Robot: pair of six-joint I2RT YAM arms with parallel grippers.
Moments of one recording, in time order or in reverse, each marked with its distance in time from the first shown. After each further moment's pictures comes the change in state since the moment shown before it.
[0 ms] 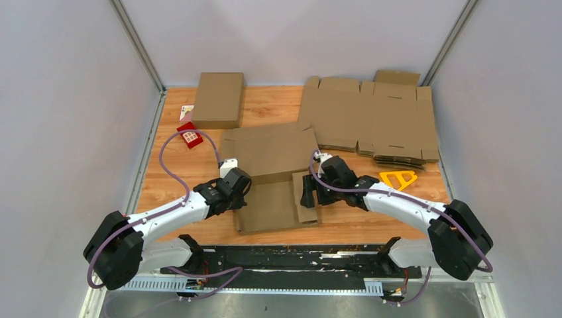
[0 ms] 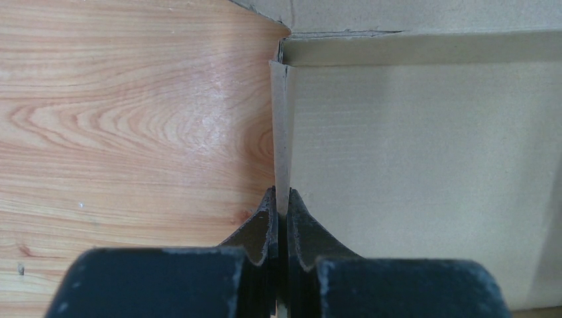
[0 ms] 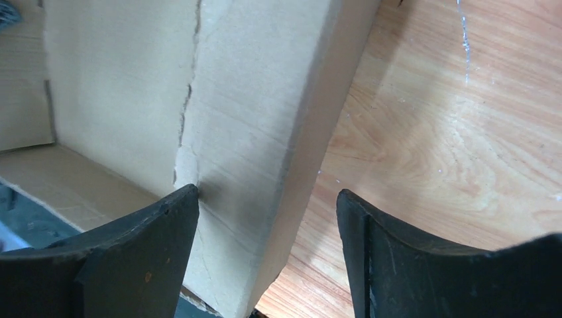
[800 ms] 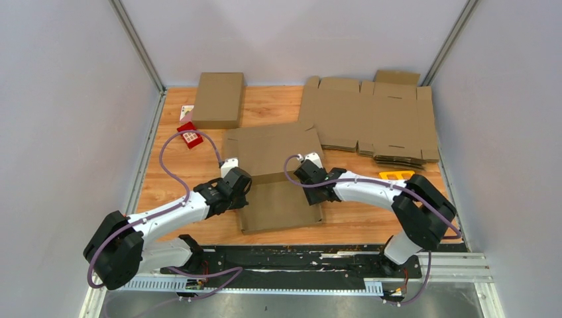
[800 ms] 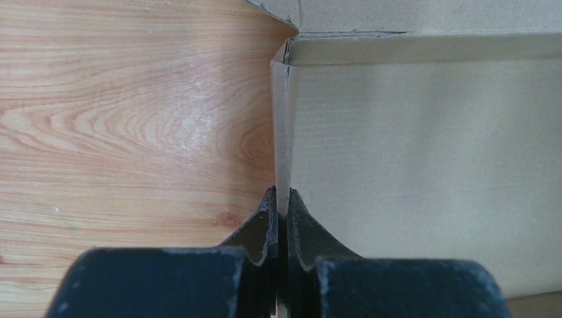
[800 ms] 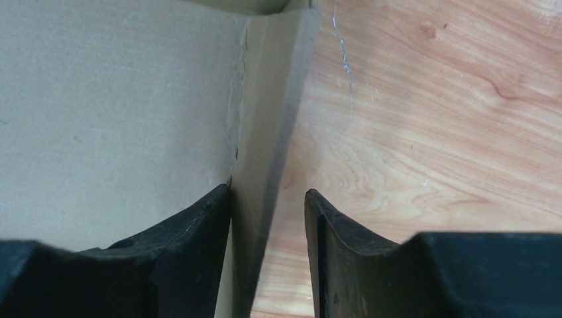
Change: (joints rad) left arm -0.001 0.000 0.000 0.022 0.024 -0.020; right arm 0.161 0.287 0.230 -0.245 0.510 -0.058
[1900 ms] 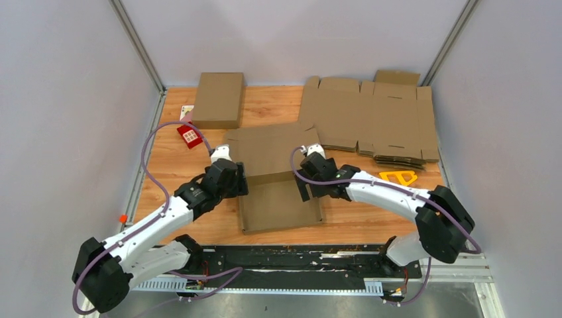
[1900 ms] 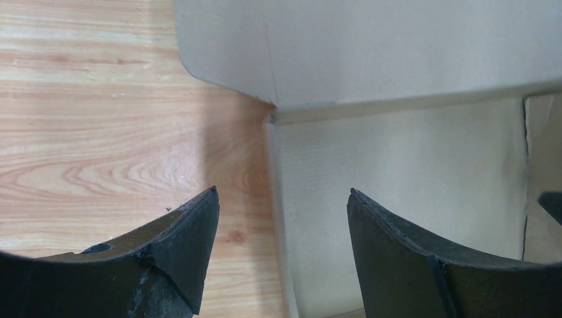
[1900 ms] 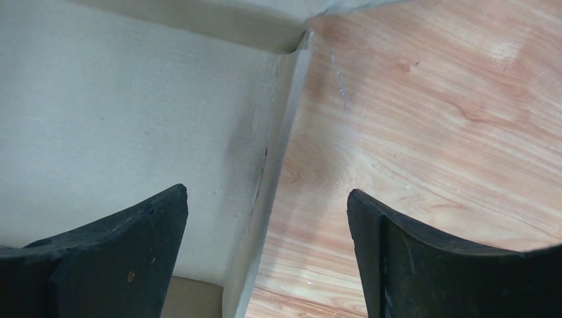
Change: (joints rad) left arm 0.043 -0.193 0.064 -0.042 -0.016 0.140; right arm 0.000 -0.091 0.032 -0.014 -0.010 -0.039
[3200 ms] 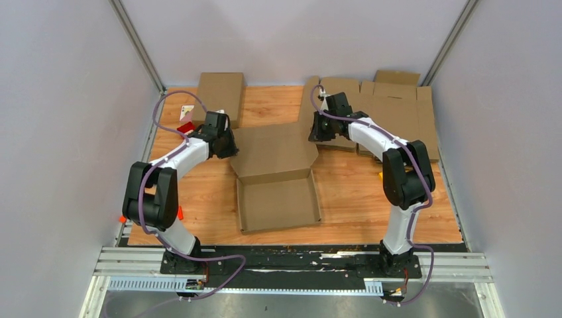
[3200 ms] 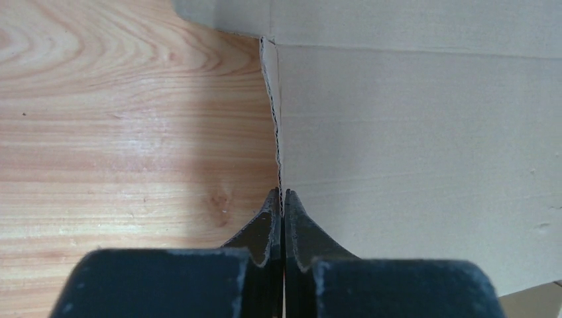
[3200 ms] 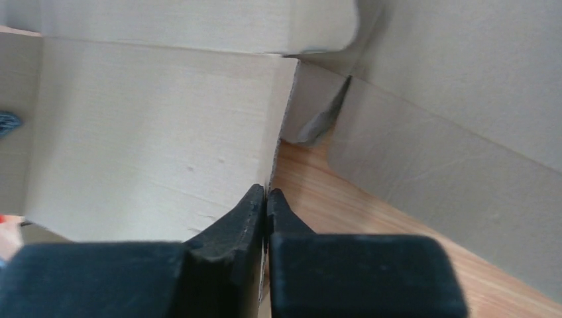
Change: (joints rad) left arm 0.462 0.677 0.422 0.157 0.376 0.154; right arm -0.498 0.454 0.528 0.131 -0.572 -0.053
